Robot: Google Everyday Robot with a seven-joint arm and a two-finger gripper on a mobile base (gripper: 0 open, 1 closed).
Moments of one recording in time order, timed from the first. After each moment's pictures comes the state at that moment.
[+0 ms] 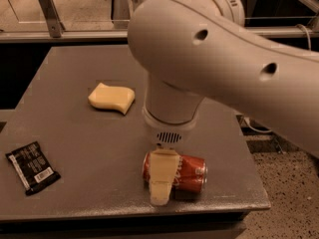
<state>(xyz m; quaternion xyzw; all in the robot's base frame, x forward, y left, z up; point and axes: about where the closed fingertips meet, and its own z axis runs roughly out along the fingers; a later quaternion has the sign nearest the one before) 0.379 -0.011 0.857 -0.68 0.73 0.02 0.07</state>
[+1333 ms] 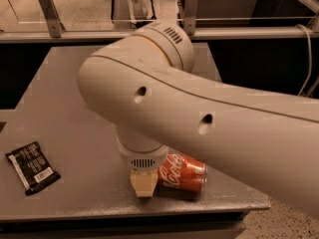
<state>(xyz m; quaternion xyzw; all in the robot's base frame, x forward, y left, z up) 0.364 0.018 0.825 -0.70 0.71 -0.03 0.06</state>
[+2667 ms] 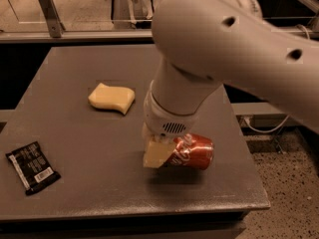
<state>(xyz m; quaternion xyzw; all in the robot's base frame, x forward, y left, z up) 0.393 0.008 0.865 -0.72 0.68 0.07 0.13</state>
